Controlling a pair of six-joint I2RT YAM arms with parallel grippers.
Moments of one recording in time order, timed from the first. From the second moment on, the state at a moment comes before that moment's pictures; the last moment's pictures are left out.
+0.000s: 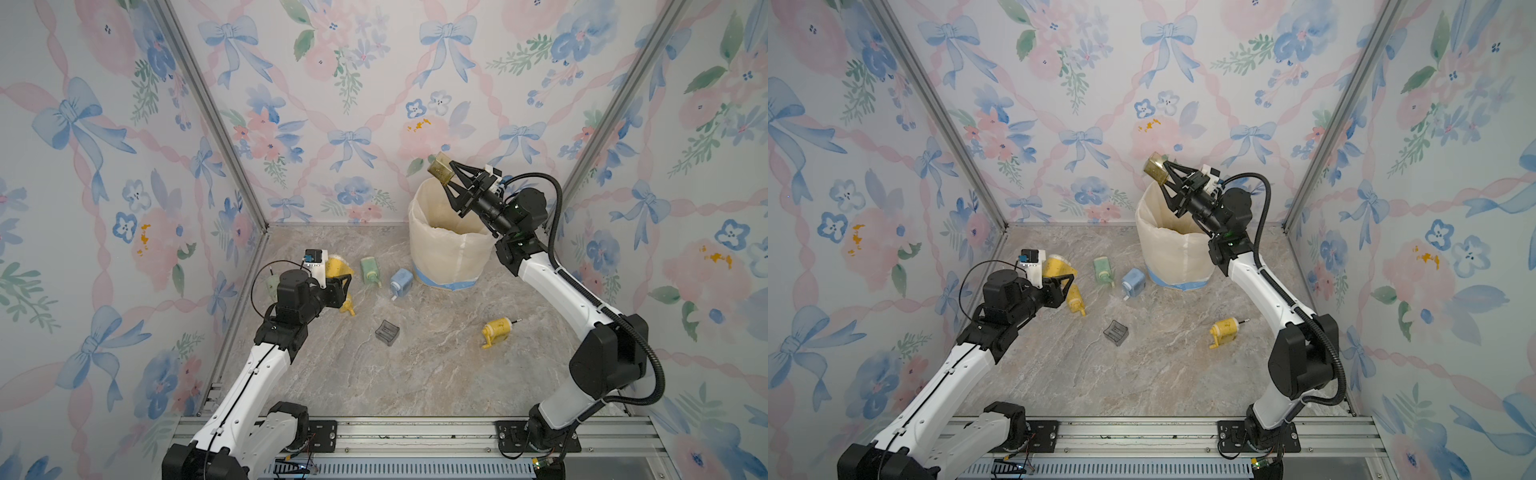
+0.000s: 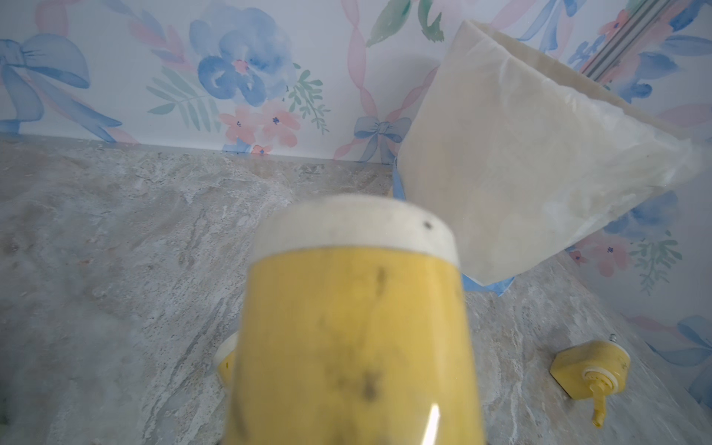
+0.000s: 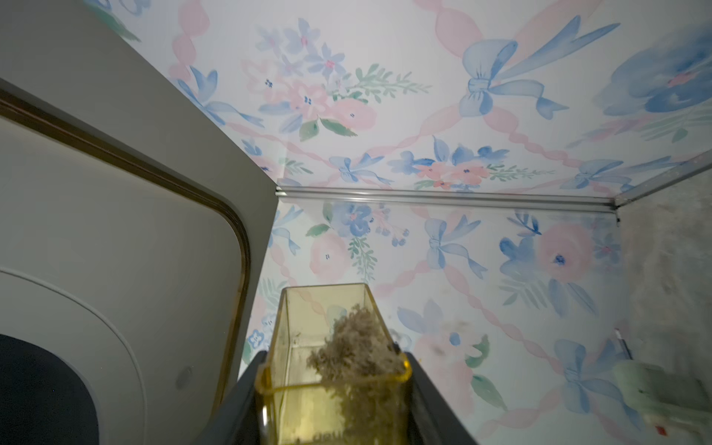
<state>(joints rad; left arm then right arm) -0.17 0.96 0.71 -0.11 0.23 -0.25 0.35 1.66 1.50 0.59 -0.45 1.86</state>
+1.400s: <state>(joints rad) -0.15 0.96 0.69 -0.10 0.13 -0.26 0.51 1.82 1.37 0.98 0.43 2.09</state>
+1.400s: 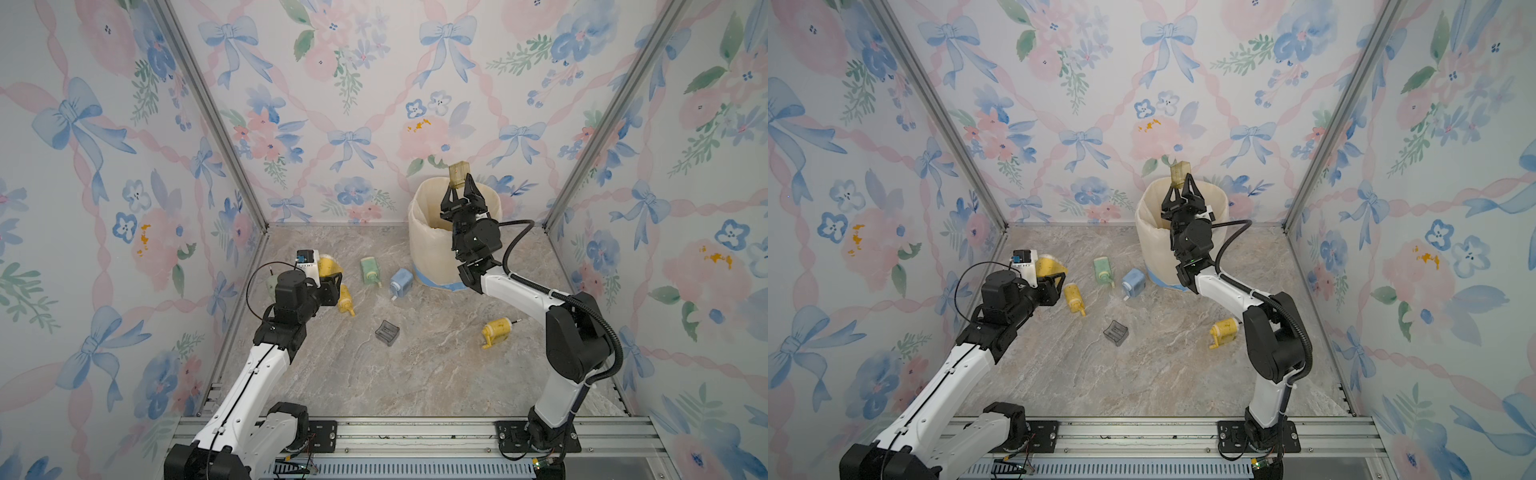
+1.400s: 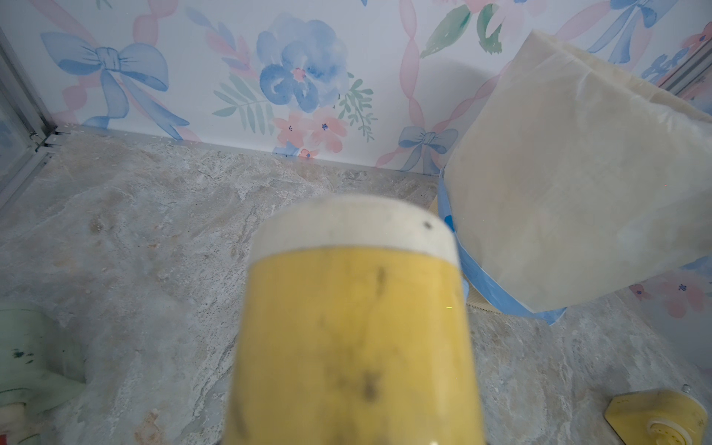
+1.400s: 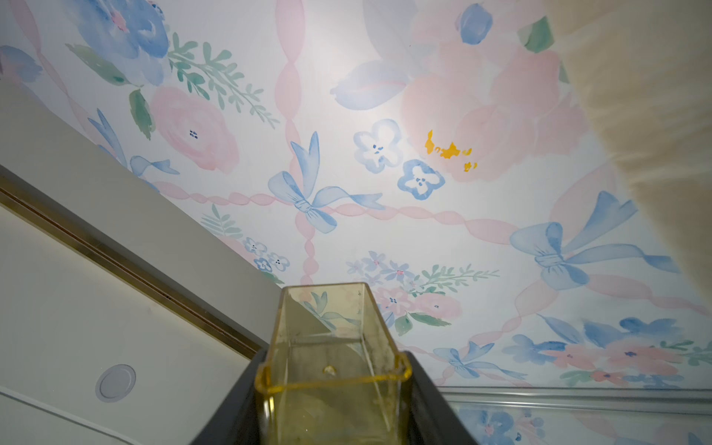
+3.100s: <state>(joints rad) -0.10 1.19 0.78 -0.12 -0.11 -0.27 0.47 1.73 1.17 1.28 -0.12 2.08</state>
